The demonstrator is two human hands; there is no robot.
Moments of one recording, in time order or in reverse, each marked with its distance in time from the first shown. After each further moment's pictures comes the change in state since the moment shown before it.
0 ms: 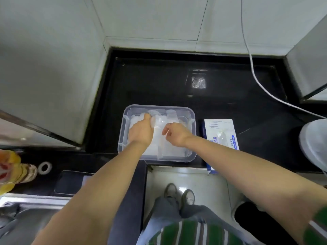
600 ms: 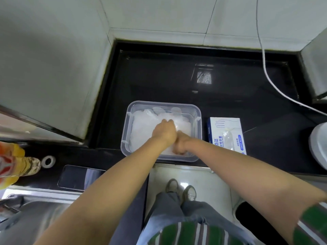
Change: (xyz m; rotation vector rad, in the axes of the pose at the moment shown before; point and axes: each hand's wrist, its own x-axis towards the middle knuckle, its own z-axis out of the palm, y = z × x) left_hand -0.007 0.053 -0.001 0.015 -0.349 0.113; right_hand 0.013 0.014 0.028 -0.304 -0.299 0.179
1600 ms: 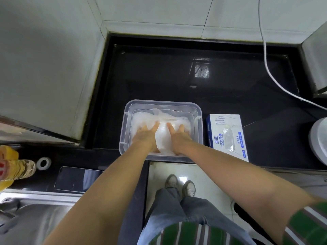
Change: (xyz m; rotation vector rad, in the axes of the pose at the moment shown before) left_hand 0.011 -0.069 0.029 0.071 -0.293 -0.182; right_hand 0.012 0.002 0.016 -0.059 0.096 0.045
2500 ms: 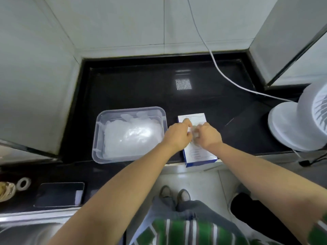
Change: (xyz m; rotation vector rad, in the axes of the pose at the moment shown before) left_hand -0.072 0.184 0.007 -0.172 0.312 0.509; right_hand -0.069 0.168 -0.021 0.147 0.473 0.148
